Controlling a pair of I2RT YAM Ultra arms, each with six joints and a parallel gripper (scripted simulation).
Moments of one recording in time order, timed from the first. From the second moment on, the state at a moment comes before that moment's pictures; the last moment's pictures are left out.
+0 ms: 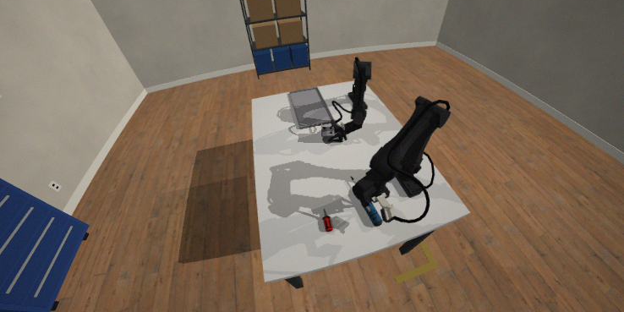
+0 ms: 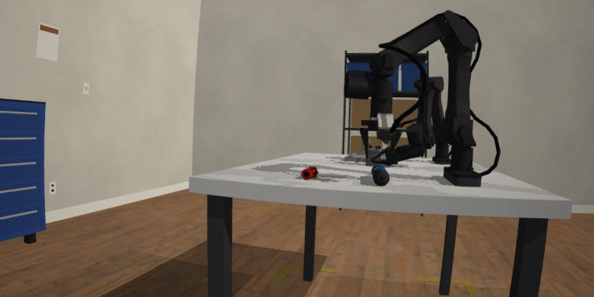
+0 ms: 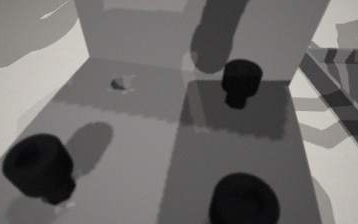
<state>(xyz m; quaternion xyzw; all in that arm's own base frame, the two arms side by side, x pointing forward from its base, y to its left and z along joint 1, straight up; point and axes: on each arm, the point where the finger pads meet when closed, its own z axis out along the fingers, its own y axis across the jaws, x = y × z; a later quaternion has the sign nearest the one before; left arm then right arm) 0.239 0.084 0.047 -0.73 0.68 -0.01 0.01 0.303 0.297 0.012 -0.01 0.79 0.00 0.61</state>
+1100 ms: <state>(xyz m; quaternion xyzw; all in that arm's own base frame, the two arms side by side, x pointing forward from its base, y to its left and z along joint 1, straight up) 0.235 0.082 0.058 -0.73 0.68 0.00 0.00 0.303 0.297 0.012 -0.01 0.79 0.00 0.61</state>
